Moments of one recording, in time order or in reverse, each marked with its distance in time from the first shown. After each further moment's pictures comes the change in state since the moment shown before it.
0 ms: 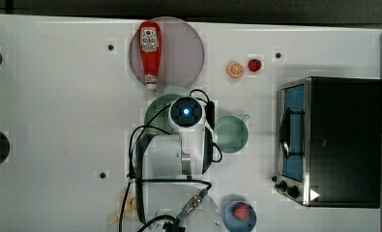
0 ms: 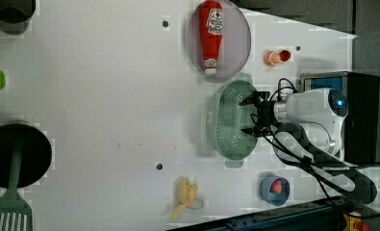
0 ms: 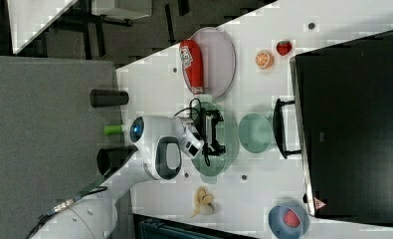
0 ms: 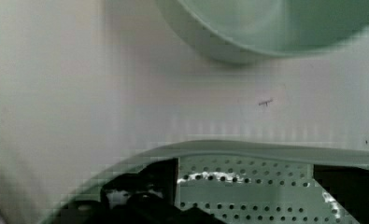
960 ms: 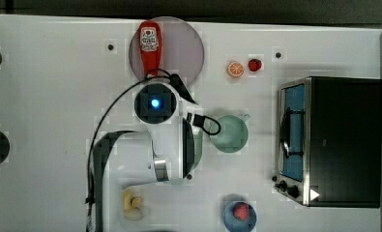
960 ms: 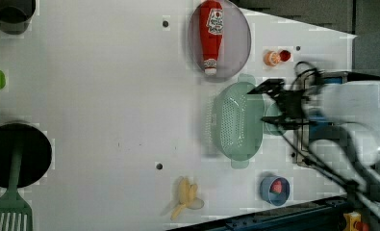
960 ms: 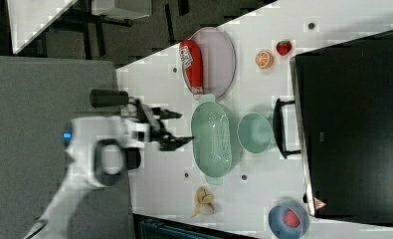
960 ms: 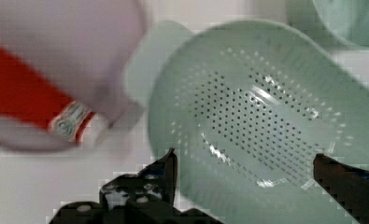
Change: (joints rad) arm 0.046 -0.298 0.063 0.078 0.018 -0.281 -0.480
